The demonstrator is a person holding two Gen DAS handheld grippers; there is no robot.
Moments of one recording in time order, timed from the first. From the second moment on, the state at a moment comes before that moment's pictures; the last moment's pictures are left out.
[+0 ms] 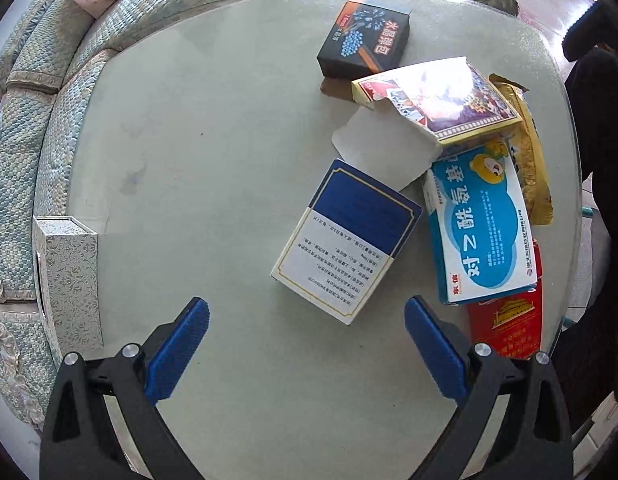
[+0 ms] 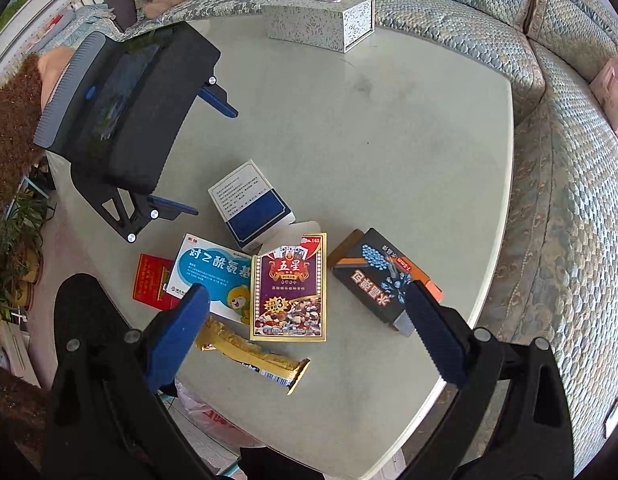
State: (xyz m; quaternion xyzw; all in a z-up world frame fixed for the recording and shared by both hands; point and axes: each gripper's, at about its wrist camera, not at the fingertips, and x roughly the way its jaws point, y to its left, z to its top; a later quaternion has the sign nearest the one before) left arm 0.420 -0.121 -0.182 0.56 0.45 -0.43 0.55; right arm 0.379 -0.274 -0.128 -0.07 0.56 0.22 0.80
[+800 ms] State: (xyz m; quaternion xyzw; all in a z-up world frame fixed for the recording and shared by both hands) left arm 0.474 -0.162 -0.244 0.60 0.45 -0.46 0.48; right arm 0.392 -0.249 -0.194 -0.11 0.60 0.22 0.76
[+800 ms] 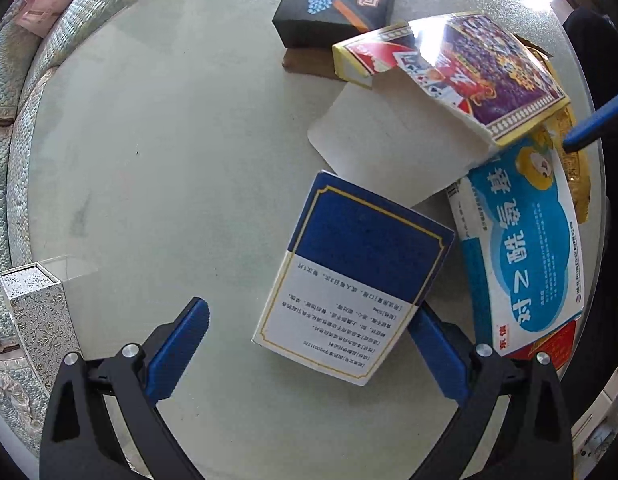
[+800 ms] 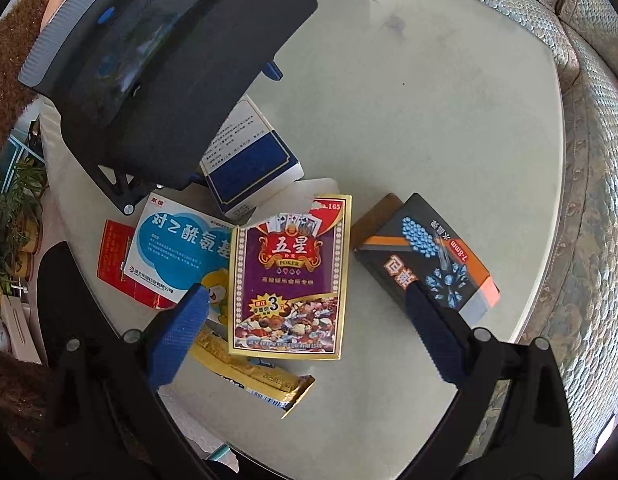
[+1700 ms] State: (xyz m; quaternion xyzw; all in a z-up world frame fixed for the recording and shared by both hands) left arm 0.428 -0.138 -0.229 0.57 0.47 -0.48 0.48; right arm 0.389 -0.216 -0.206 -0.12 0.61 0.21 0.76
